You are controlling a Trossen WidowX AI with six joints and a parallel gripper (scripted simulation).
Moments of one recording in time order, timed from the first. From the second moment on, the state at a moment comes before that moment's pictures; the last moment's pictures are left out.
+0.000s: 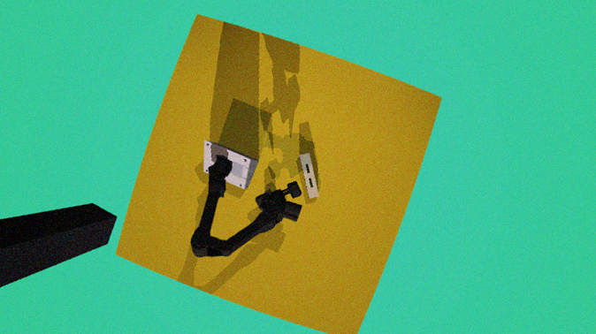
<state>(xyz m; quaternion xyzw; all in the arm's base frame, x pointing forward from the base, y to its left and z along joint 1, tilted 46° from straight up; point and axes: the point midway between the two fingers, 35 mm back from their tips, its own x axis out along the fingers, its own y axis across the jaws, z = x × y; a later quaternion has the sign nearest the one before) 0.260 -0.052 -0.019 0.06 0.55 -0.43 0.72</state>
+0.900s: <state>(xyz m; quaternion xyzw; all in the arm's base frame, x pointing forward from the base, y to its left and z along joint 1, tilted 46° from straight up) 0.221 -0.096 -0.002 -0.07 0.57 -0.44 0.70</state>
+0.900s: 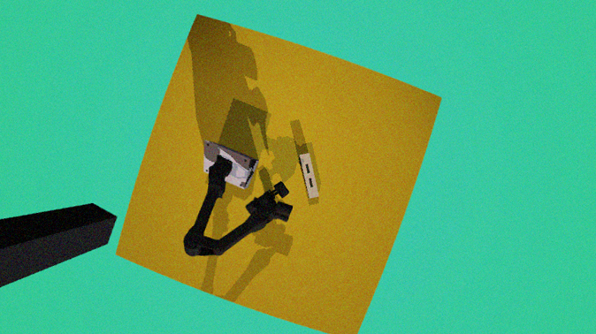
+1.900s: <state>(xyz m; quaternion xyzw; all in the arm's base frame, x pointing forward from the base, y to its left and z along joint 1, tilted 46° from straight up) 0.223 -0.128 -0.033 -0.07 0.57 -0.44 0.70</state>
